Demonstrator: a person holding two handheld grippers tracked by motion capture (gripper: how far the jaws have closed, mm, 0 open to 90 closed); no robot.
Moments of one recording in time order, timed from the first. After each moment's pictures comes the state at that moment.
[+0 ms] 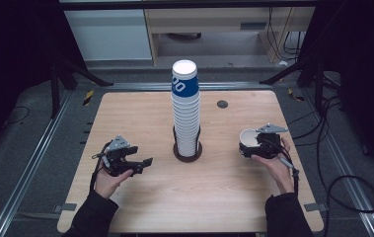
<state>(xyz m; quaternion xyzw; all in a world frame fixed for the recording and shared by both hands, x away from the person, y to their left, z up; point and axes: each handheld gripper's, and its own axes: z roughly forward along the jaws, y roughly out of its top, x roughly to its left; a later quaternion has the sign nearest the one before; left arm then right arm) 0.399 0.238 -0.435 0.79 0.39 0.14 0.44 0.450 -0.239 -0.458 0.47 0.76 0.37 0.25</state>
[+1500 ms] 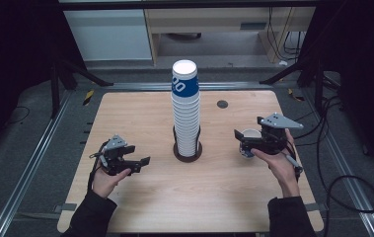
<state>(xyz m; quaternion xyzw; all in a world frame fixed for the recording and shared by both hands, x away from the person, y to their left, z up) 0.400 0.245 -0.434 0.79 0.40 0.15 0.44 0.408 -0.213 -0.370 0.41 0.72 0.49 0.28</state>
